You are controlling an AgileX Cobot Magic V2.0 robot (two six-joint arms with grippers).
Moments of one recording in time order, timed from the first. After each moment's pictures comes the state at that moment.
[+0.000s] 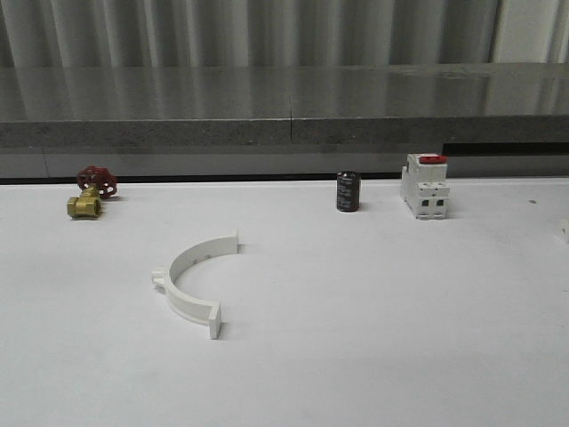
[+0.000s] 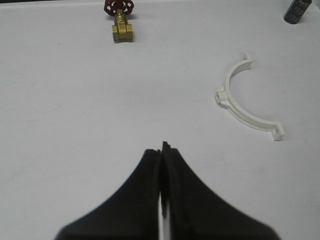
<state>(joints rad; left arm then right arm) -0.27 0.62 -0.52 0.03 0.62 -0.10 -0.04 1.05 -0.79 0.13 0.69 0.06</state>
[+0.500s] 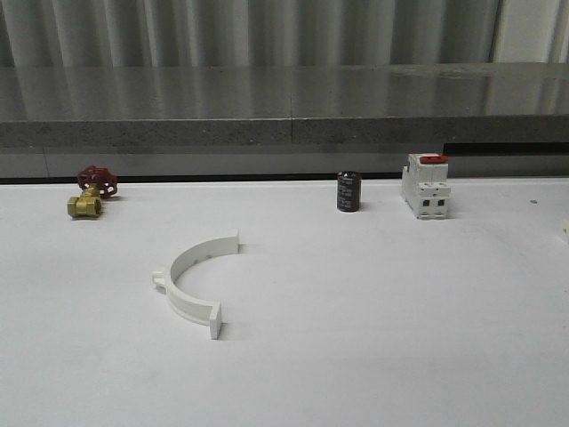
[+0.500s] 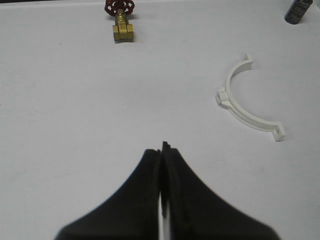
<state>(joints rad) -0.27 0.62 -0.52 0.03 0.62 -0.10 -0.26 1.56 -1.06 0.13 0.73 -0.15</state>
